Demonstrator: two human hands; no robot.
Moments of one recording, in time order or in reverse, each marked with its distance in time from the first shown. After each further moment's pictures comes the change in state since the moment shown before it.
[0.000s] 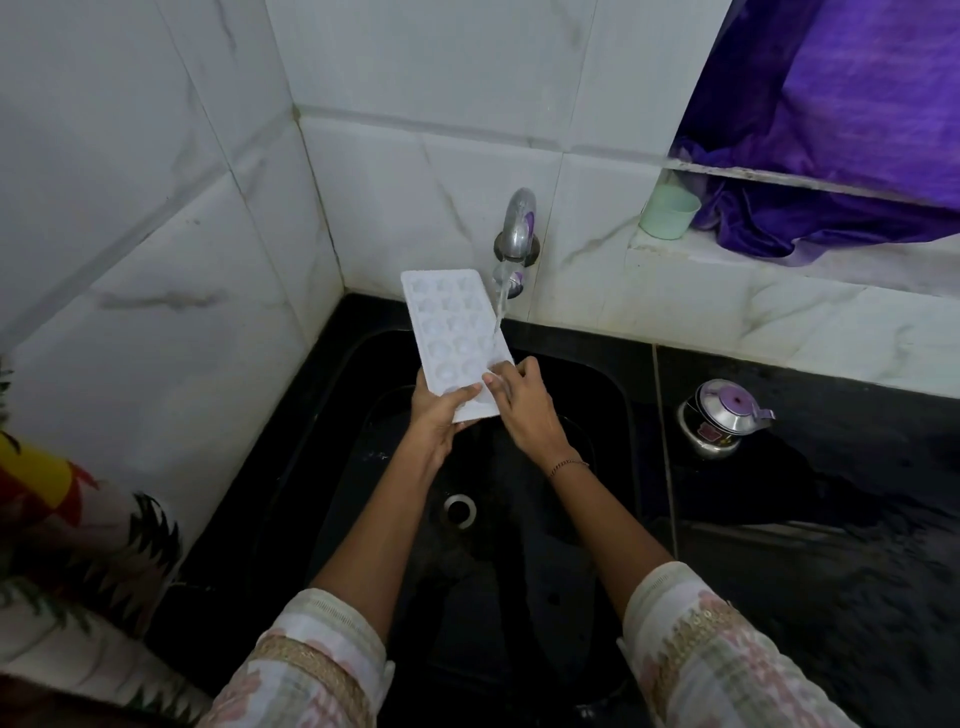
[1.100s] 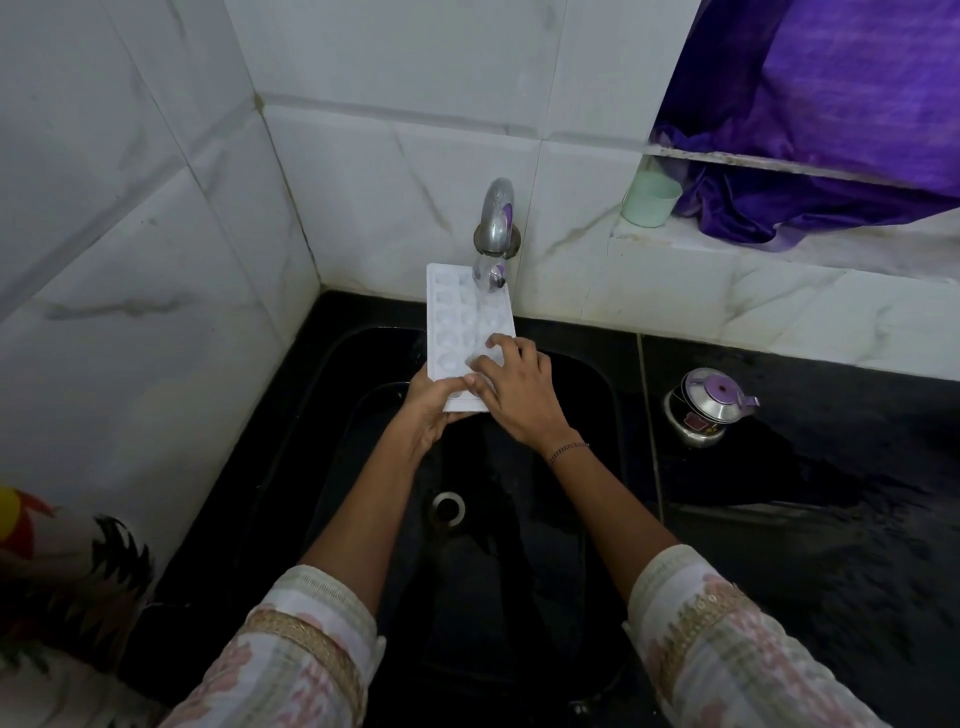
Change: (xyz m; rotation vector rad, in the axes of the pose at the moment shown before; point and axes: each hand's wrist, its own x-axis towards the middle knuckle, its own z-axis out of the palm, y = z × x) left_hand 0.008 0.012 0.014 0.145 -0.139 -0.107; right_hand 0.008 0.004 -0.017 -0.521 0.020 -0.196
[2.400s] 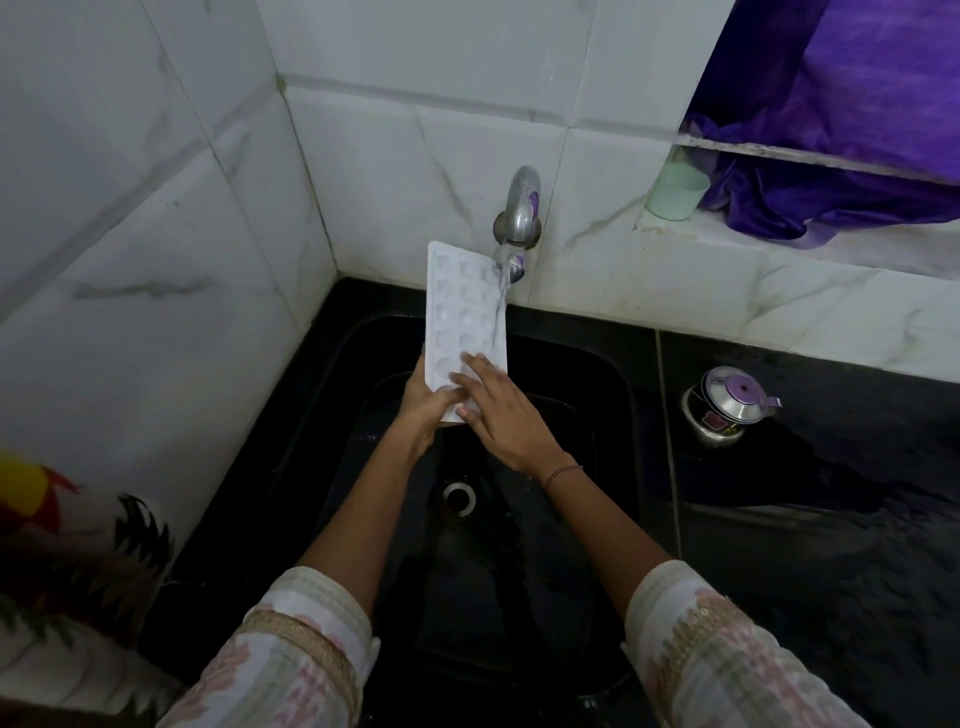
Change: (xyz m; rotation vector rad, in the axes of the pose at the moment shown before) left_hand 0.002 -0.018 -0.034 0.187 0.067 0.128; right_hand -0.022 -0.016 0.038 0.264 -0.110 -0.210
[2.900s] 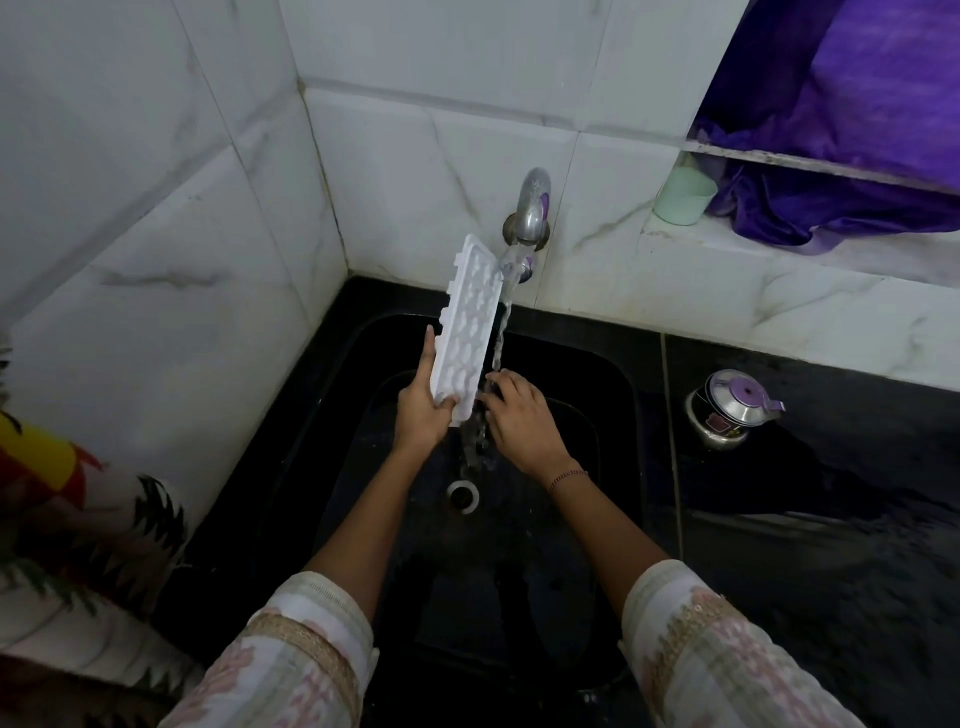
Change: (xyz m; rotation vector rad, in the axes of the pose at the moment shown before) left_hand -0.017 -0.007 -0.012 0.630 0.146 0.291; right_hand -0.009 0.002 0.004 -0.308 0.016 0.077
